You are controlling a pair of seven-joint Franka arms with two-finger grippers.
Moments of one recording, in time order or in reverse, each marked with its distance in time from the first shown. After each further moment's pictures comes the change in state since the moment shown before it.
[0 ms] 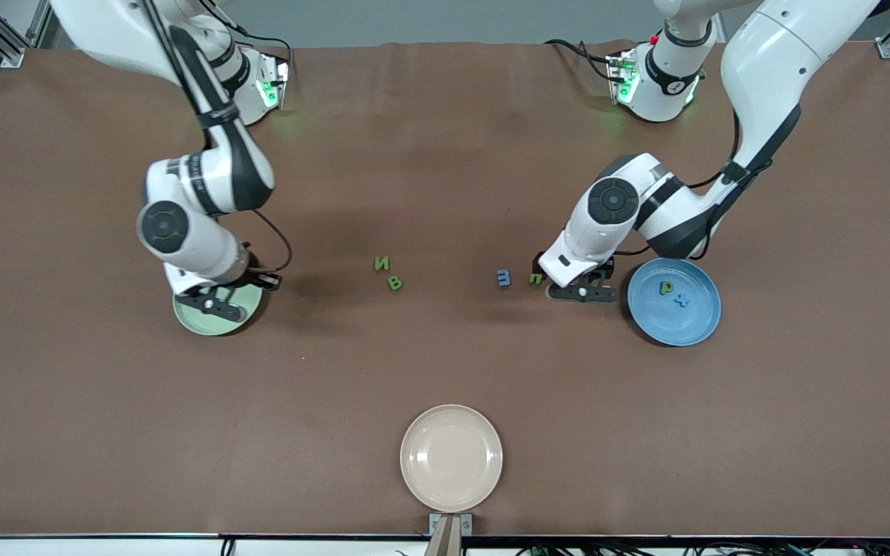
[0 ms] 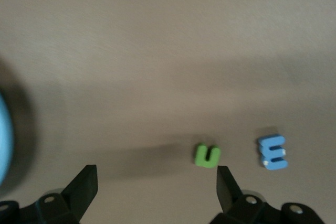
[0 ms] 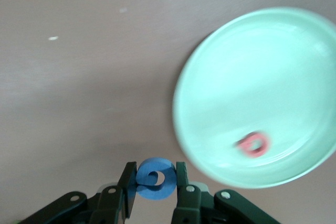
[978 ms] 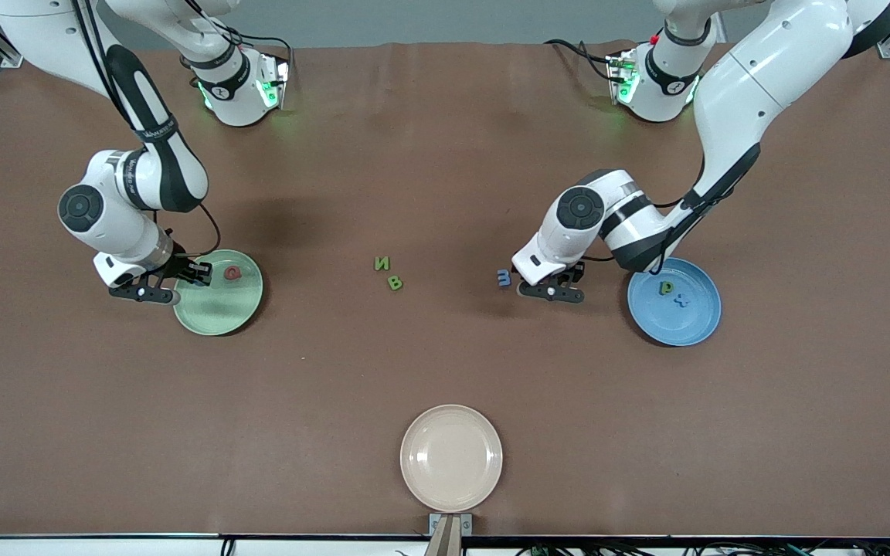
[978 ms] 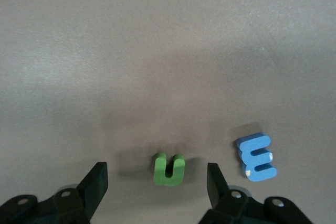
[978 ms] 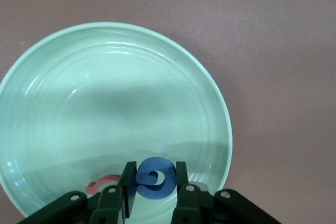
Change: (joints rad) left arm -0.086 0.131 0.054 0.016 0.140 0.091 -0.056; right arm -0.243 -0.014 0.009 -0.240 -0.026 0.308 -0.370
